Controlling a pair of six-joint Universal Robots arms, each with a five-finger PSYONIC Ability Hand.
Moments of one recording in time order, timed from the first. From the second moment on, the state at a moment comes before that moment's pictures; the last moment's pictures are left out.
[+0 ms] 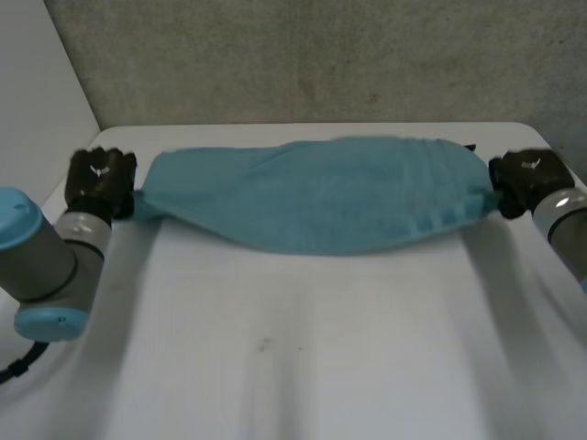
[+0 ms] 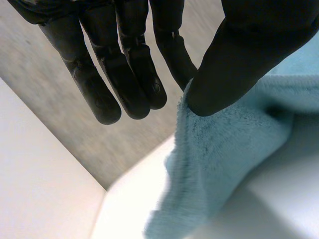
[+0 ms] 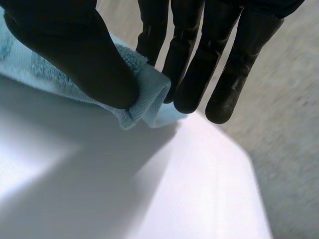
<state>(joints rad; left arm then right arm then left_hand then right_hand) 4.54 -2.08 -1.67 3.79 -1.52 3.51 1.65 -1.04 1.40 -0.14 1.41 2.69 1.14 1.20 1.19 1.20 0.97 0.96 1.19 1.19 1.19 0.99</state>
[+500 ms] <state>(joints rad) 4.72 -1.51 -1.97 3.05 -1.42 3.72 1.42 -1.39 1.61 0.49 1.42 2.10 1.14 1.20 1.19 1.20 0.97 0.96 1.19 1.19 1.19 0.99</state>
